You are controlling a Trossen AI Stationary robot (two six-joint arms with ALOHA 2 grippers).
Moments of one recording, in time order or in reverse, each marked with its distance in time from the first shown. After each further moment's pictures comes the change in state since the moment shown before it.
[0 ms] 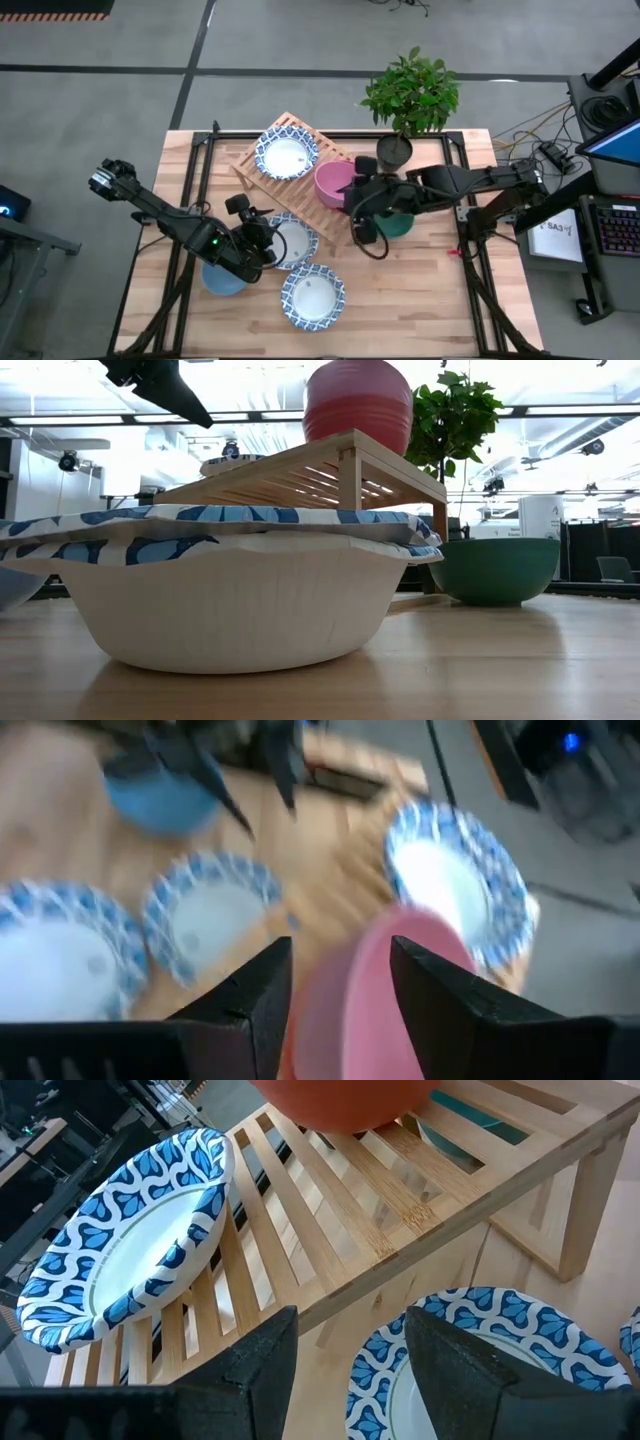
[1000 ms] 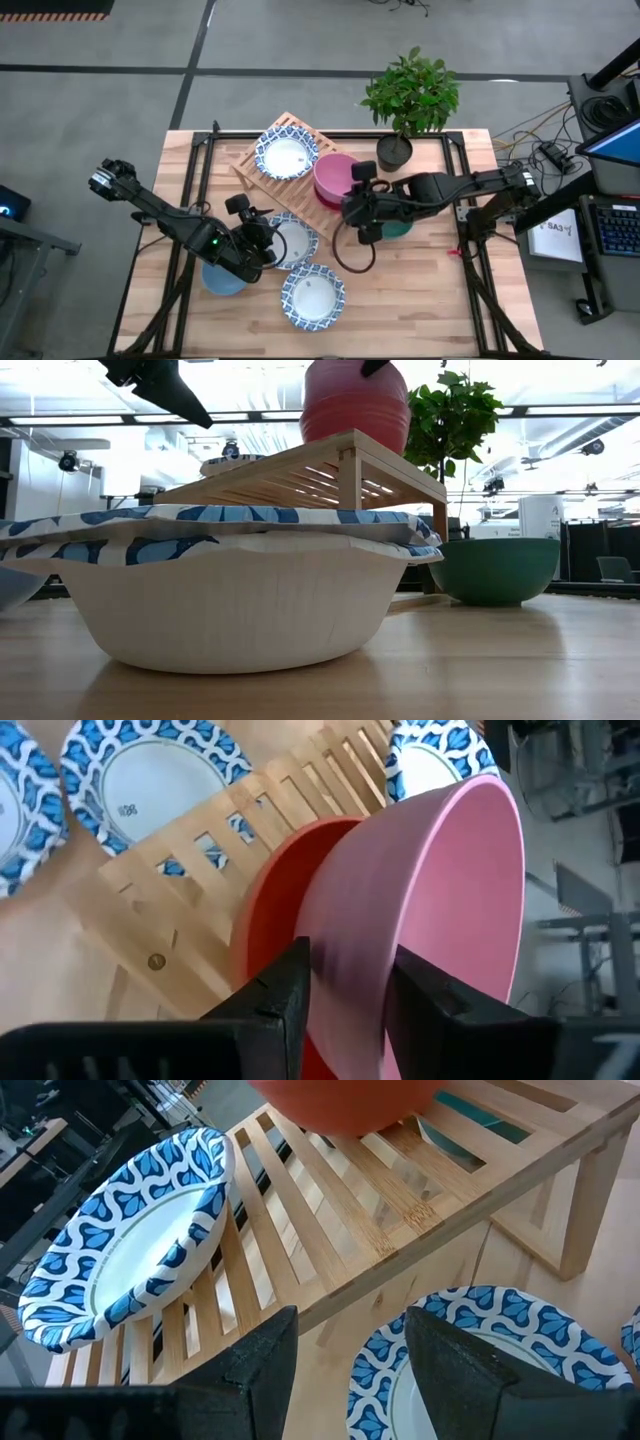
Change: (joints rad) left arm 0.000 0.000 0.000 -0.003 0.000 0.000; right arm 0.013 0.063 -0.001 -0.213 0.140 -0.116
